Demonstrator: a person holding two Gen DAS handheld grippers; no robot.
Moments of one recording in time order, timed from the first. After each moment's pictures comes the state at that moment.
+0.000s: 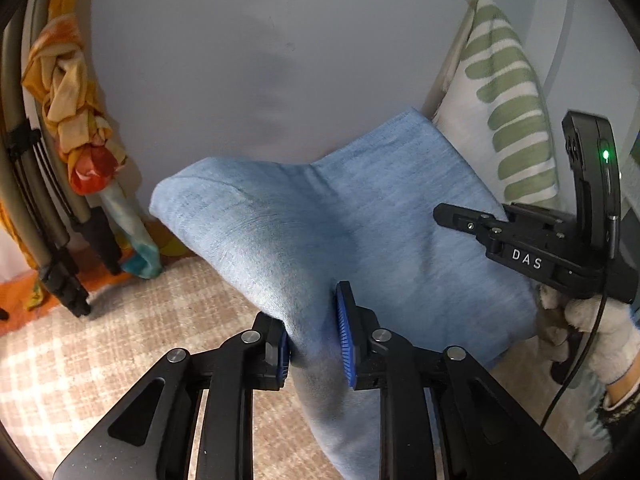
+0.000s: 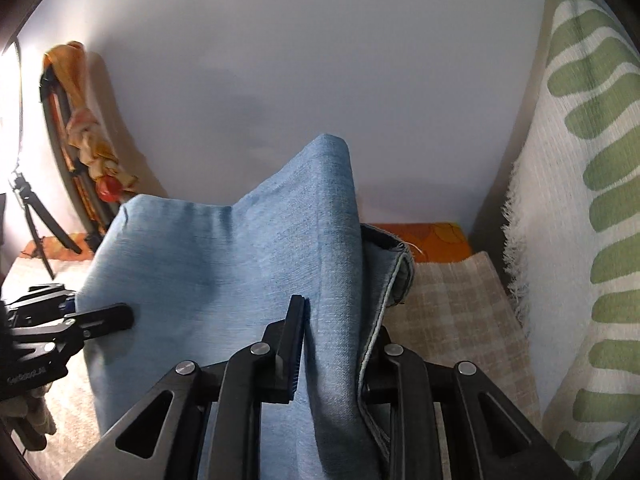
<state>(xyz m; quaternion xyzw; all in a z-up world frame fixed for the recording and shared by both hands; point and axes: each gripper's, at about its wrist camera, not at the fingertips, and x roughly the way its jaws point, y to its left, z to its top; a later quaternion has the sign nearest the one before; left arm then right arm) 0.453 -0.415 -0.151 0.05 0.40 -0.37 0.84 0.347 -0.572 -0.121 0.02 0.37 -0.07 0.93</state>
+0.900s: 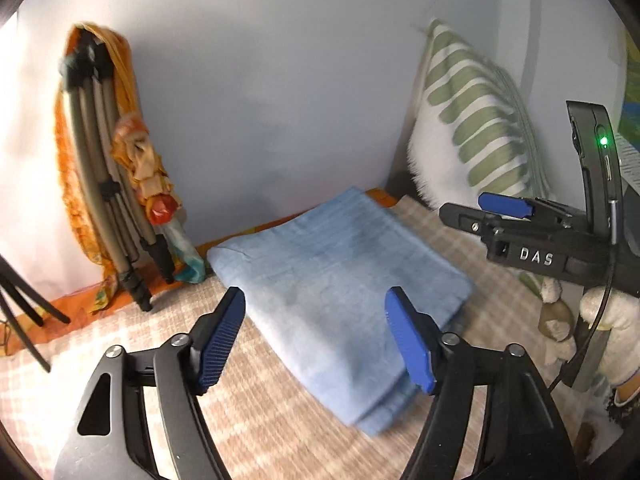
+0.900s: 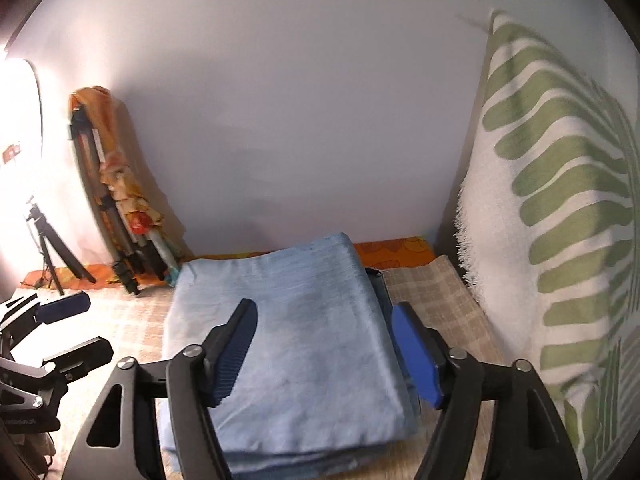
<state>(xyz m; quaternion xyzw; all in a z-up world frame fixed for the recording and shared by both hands) 0.375 -0.367 -0.088 0.07 0.32 -0.37 0.87 0.268 -0.540 -0.068 0.03 0.30 -0.12 0.94</state>
